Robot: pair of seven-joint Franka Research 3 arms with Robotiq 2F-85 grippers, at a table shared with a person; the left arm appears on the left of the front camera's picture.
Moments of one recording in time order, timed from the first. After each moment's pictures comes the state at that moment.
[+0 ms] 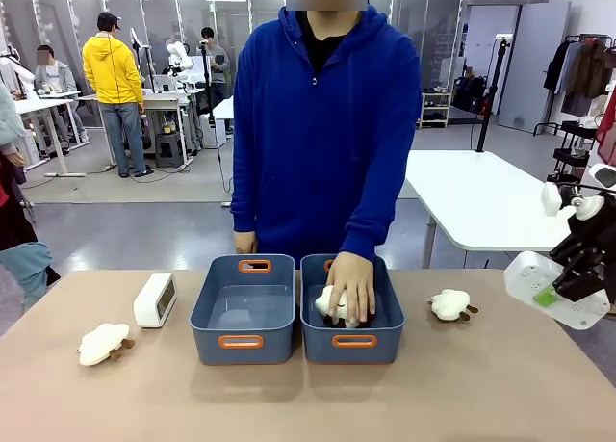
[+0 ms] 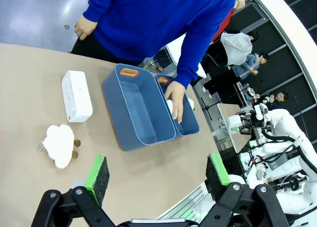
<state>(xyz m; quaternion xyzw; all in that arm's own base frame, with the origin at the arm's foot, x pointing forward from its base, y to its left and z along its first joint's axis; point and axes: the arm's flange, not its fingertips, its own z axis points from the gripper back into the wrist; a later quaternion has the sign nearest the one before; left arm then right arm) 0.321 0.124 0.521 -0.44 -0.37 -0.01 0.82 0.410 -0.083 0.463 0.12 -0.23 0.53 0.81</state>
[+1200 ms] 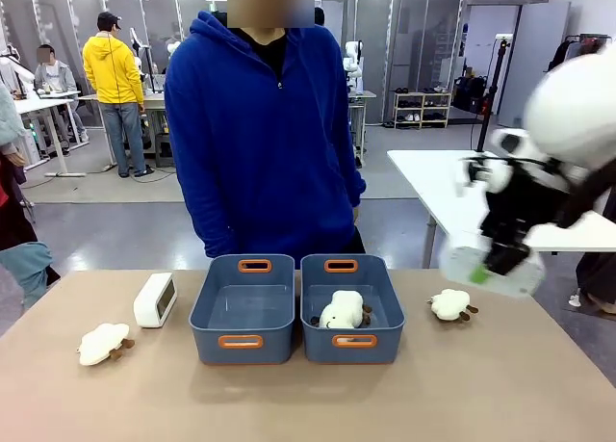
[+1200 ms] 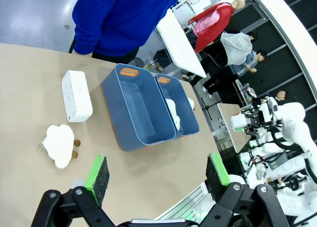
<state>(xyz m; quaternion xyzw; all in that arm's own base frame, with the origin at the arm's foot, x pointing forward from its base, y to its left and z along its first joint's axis) 0.321 0.124 0.521 -0.44 -0.37 -0.01 0.82 0.404 0.079 0.531 0.04 -0.17 0.61 0.77</state>
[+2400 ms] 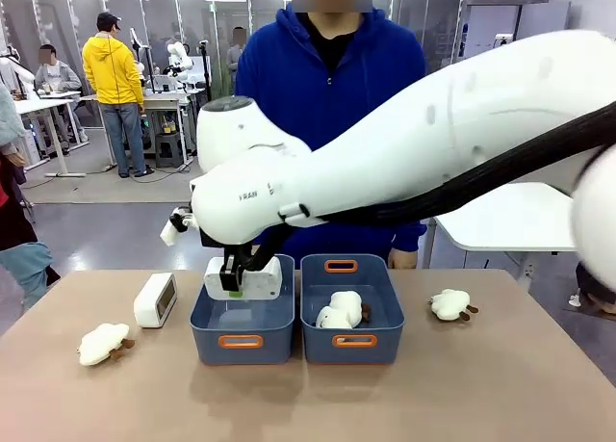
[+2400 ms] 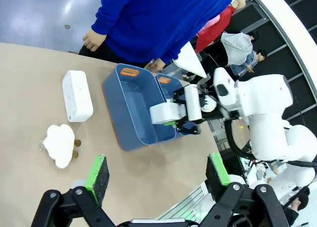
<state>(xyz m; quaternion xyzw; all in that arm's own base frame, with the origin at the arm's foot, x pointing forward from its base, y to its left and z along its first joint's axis) 0.322 0.125 0.521 -0.43 -0.37 -0.01 0.82 0.497 0.494 0.435 -0.05 -0.11 0.67 0.73</state>
